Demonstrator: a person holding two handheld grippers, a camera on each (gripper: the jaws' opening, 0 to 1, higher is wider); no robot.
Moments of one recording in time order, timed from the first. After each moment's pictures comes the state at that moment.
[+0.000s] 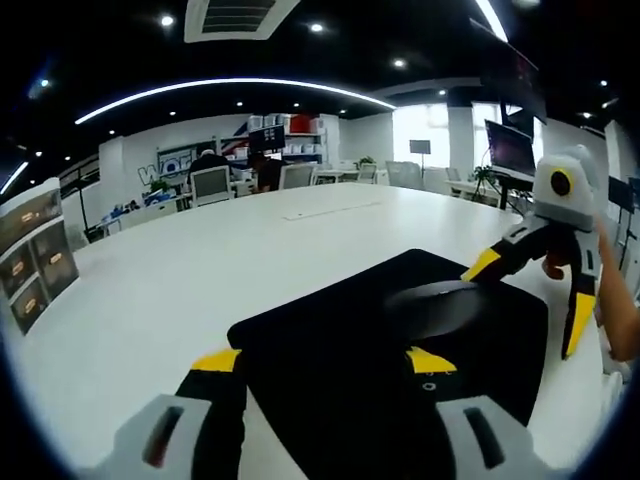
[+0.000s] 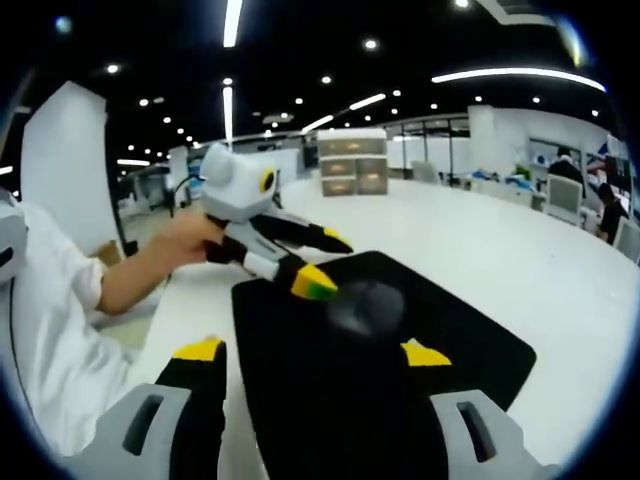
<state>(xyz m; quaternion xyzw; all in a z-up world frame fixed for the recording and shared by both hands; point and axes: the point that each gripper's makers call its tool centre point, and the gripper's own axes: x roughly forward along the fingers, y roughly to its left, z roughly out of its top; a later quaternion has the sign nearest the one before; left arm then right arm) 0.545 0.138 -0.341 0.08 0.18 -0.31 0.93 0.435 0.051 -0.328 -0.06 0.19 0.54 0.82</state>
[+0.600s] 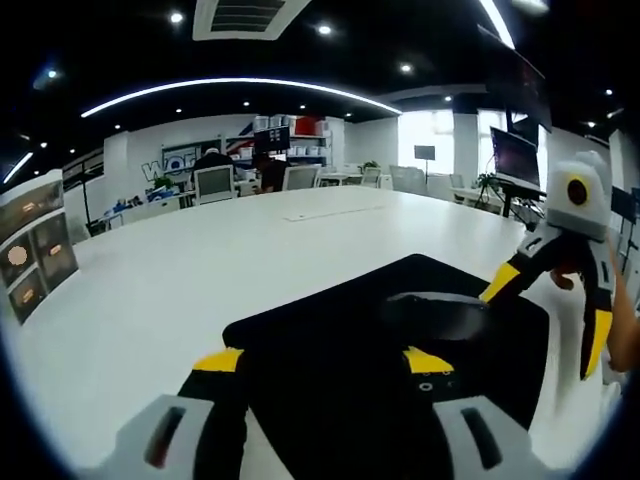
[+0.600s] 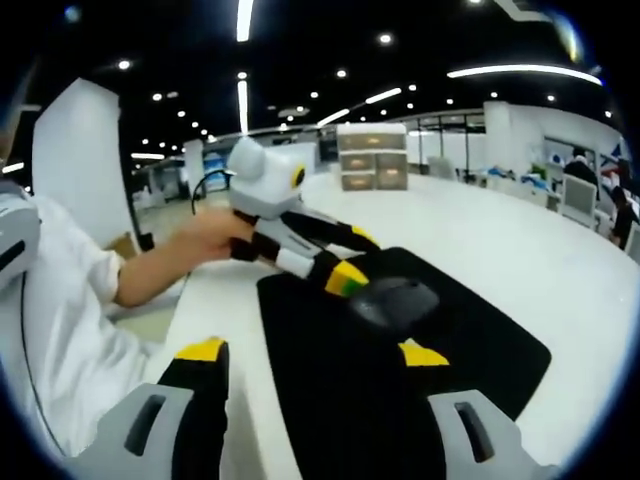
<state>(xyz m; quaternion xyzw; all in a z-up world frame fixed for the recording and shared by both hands) 0.550 0.136 -0.340 0.07 0.18 -0.31 0.93 0.420 0.057 -0.327 -0.07 0.20 0.57 0.80</state>
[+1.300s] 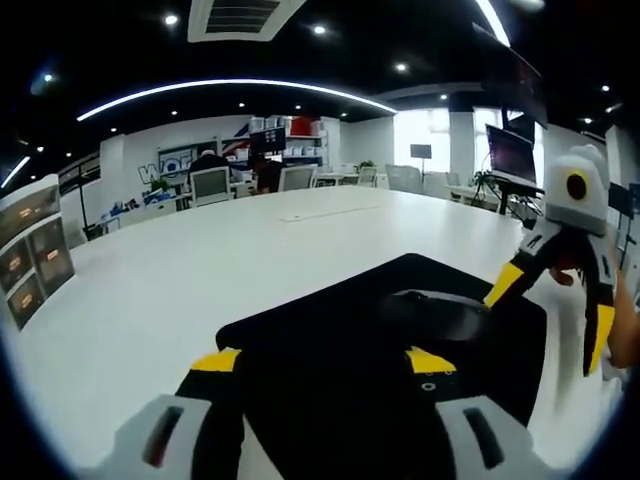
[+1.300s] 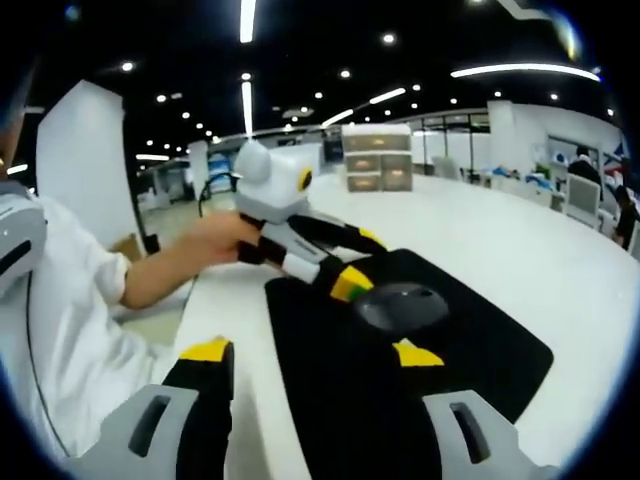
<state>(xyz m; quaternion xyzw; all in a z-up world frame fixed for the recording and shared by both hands) 0.543 0.131 -0.339 0.08 0.18 -0.32 0.93 0.419 0.055 -0.319 -0.06 0.20 0.57 0.79</state>
